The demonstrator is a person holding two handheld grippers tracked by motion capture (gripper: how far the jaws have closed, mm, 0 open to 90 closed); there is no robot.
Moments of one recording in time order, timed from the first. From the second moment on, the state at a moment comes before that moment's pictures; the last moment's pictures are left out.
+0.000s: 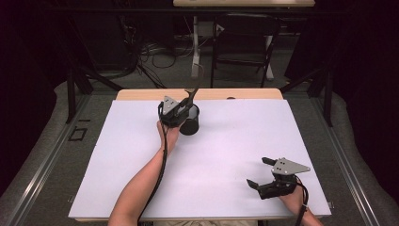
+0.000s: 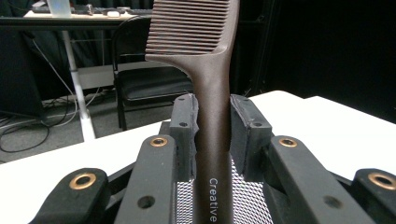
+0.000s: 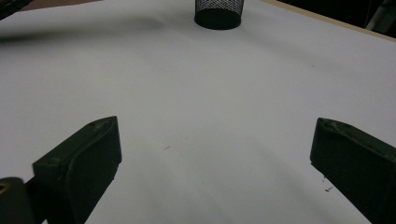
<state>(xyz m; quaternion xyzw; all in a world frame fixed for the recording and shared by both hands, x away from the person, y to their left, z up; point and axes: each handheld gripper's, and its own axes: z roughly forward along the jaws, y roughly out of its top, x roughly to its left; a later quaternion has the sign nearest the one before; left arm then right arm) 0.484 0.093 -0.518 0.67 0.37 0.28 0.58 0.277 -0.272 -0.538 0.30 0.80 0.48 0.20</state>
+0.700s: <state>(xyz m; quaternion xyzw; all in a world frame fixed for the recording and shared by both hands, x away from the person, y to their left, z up) 0.474 0.090 -0.523 0.69 0.36 0.29 0.56 0.277 -0.273 -0.538 0.30 0.80 0.48 0.20</state>
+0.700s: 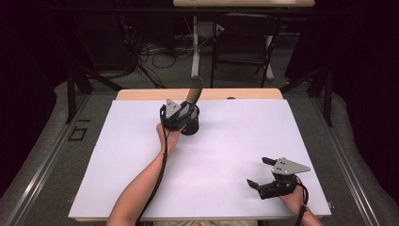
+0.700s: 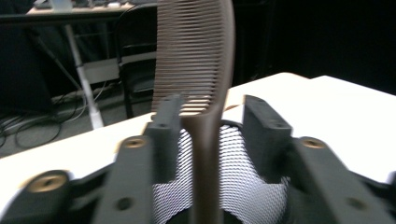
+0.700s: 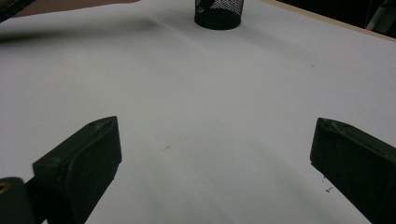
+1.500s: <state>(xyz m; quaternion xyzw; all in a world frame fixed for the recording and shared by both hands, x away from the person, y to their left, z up) 0.455 0.110 -0.493 0.75 0.34 0.24 0.51 0.277 -0.272 -0.539 0.30 0.80 0.48 0.20</state>
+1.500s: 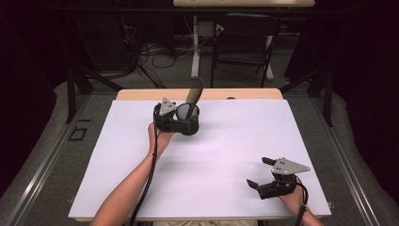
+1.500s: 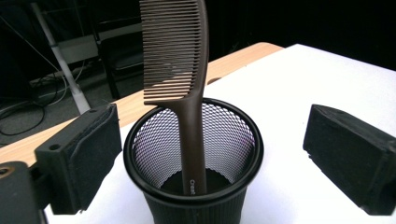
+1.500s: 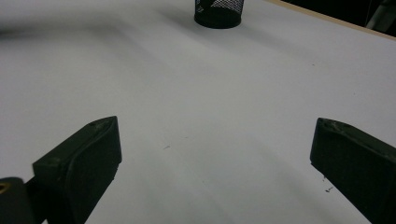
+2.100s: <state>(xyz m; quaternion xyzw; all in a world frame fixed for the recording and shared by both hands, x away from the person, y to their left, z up) 0.440 0.133 -0.488 0.77 0.35 0.20 0.48 0.277 -0.271 -0.539 0.30 0.80 0.48 0.20</state>
